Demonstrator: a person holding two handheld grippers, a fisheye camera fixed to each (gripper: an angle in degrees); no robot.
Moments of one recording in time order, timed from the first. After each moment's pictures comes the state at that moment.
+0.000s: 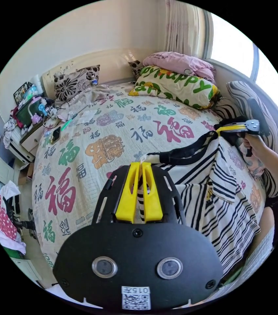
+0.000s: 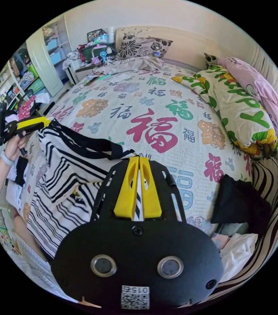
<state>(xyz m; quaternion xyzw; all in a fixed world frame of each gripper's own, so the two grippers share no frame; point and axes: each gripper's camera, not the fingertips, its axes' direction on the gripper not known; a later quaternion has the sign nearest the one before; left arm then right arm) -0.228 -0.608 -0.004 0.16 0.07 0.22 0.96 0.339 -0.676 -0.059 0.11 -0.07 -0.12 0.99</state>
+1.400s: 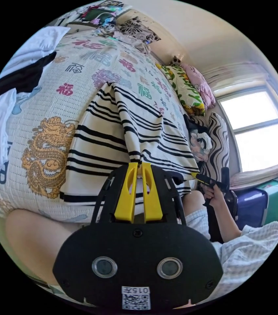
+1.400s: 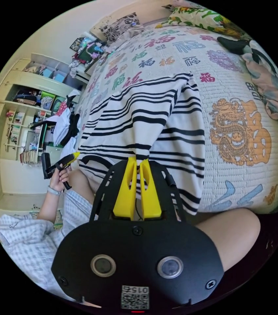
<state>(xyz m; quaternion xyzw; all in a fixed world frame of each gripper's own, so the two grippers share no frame) -0.390 -0.131 0.023 0.01 0.31 -0.09 0.95 0.447 -0.156 0.024 -0.03 -0.29 0.03 0.96</state>
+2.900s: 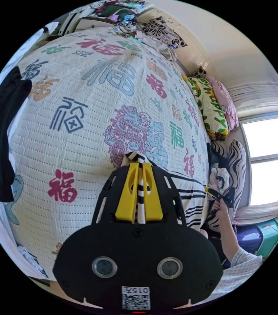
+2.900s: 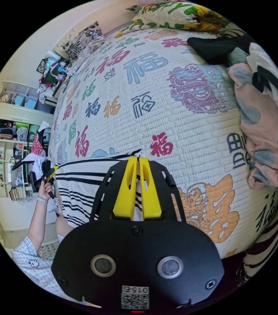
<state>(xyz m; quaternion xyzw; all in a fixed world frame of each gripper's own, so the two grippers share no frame) -0.485 -0.289 0.113 0.01 0.28 -0.16 0.95 0.570 -0.249 0.113 -0.03 -0.22 0.14 0.96</state>
